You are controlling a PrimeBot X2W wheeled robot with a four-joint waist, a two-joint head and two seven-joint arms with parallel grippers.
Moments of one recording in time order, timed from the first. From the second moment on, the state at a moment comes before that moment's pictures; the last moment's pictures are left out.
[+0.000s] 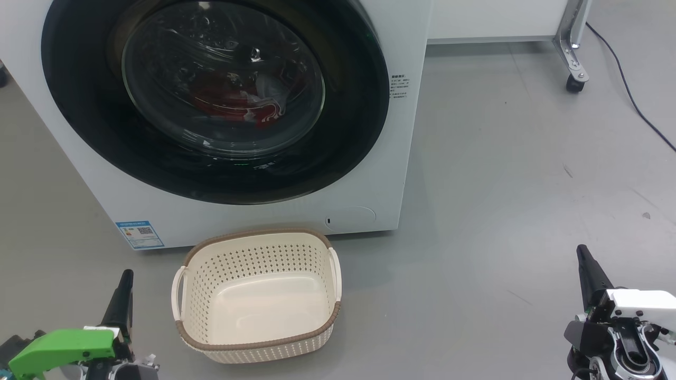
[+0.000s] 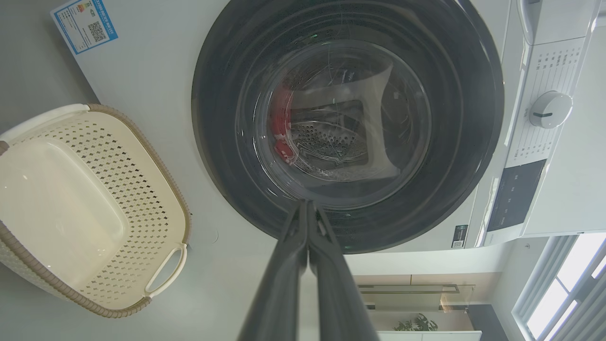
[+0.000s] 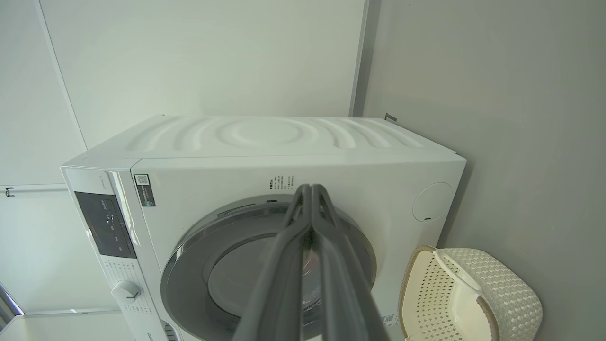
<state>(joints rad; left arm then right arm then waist) -0.05 0.05 0.06 0.27 -1.64 -0.12 0.10 -0.06 -0.06 -0.11 0.27 1.64 0.12 0.09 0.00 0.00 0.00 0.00</state>
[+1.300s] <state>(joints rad) -0.02 0.02 0.03 0.30 -1.59 -0.12 0.05 -0.01 -0.03 -0.09 0.30 1.58 0.12 0.04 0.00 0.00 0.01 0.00</state>
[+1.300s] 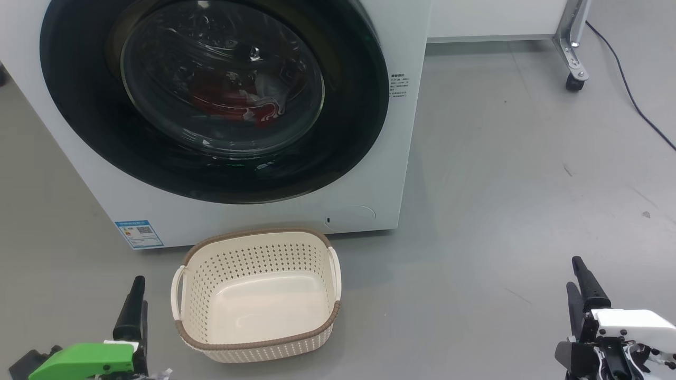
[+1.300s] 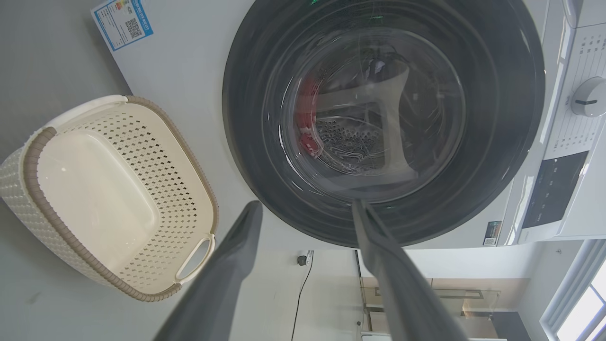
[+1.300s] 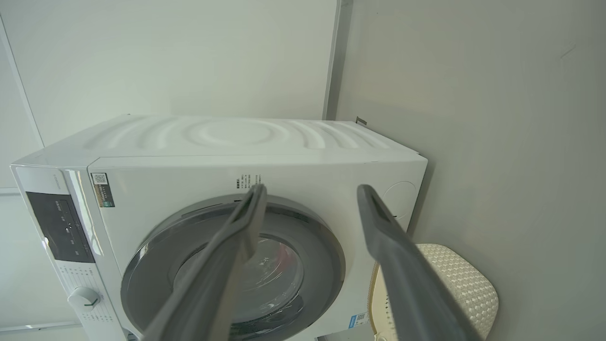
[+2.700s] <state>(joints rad) -0.08 0.12 -0.16 0.28 -0.87 -0.04 -0.11 -0.07 -0.17 0.18 0.32 0.83 0.01 -0.11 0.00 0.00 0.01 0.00</state>
